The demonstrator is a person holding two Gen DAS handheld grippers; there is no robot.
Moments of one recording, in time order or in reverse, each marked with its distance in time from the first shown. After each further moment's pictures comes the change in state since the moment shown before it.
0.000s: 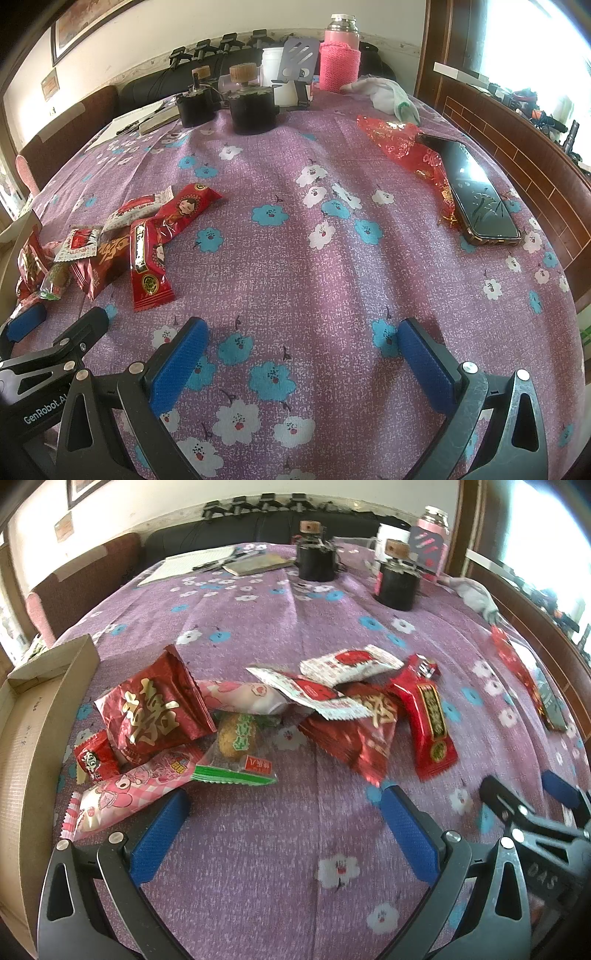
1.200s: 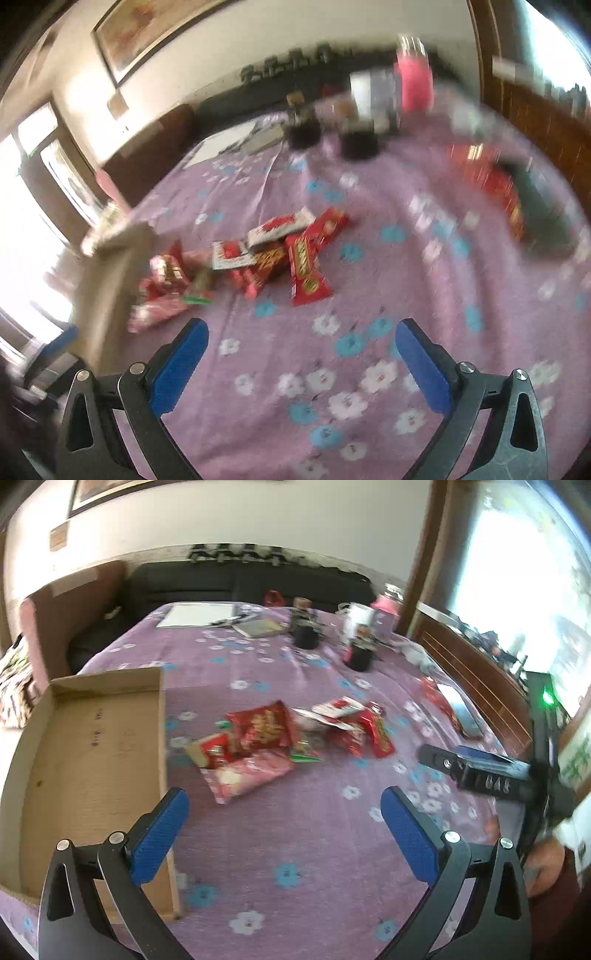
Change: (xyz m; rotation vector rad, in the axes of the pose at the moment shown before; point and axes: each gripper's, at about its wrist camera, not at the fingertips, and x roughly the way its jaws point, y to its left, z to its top) left arm -0.125 0.102 -0.034 -0.032 -0.198 -0.185; right arm -0.077 0.042 -0.005 -0.046 -0.071 0.307
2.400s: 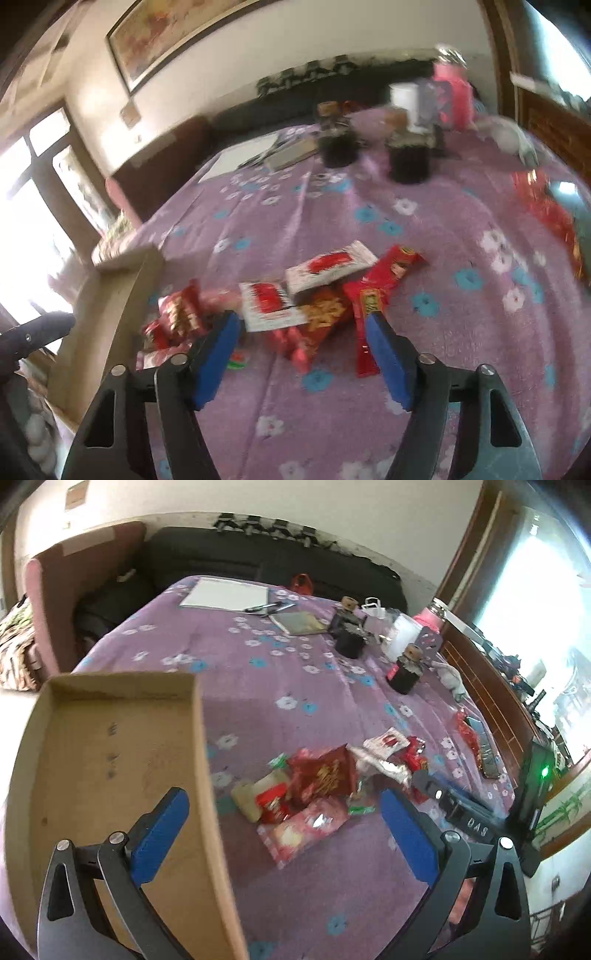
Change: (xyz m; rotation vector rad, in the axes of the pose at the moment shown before) left arm 0.046 0.062 0.064 -0.105 0.109 -0.046; right arm 0.074 0.019 0.028 0.073 -0.037 0.132
